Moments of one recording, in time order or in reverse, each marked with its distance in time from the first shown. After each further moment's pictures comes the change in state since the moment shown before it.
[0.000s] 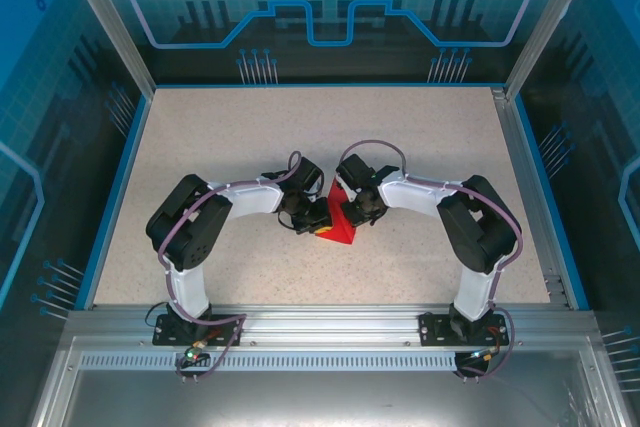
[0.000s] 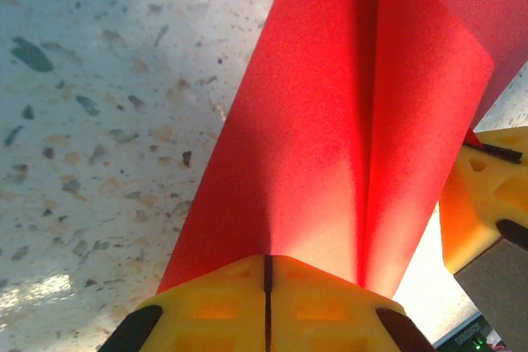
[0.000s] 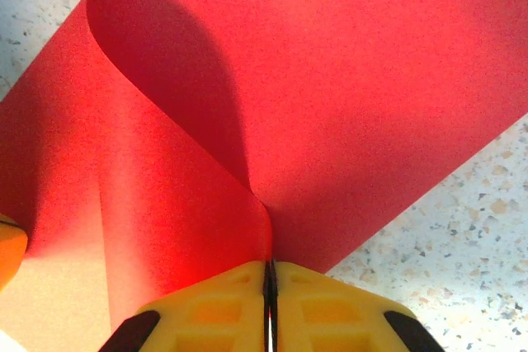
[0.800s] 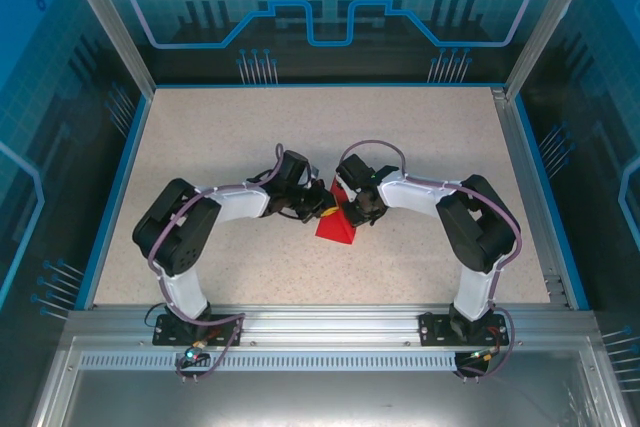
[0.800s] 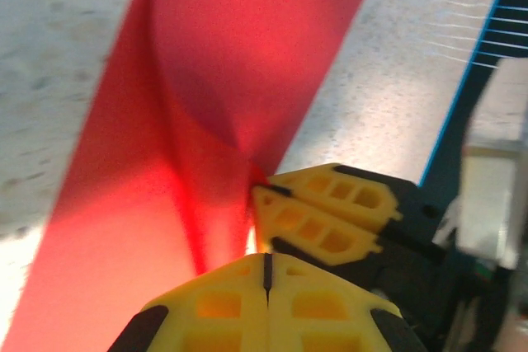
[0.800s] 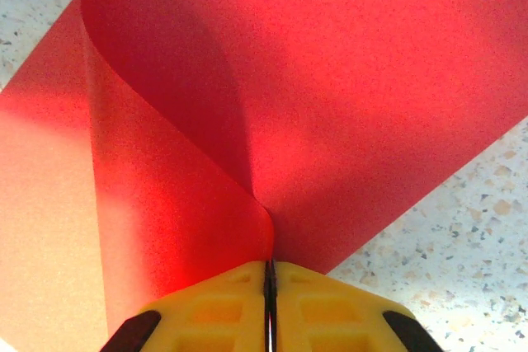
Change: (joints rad) left arm 0.068 -0.067 -0.124 0.426 0.140 -0.208; right arm -0.003 0.006 0.001 0.001 0.000 0.004
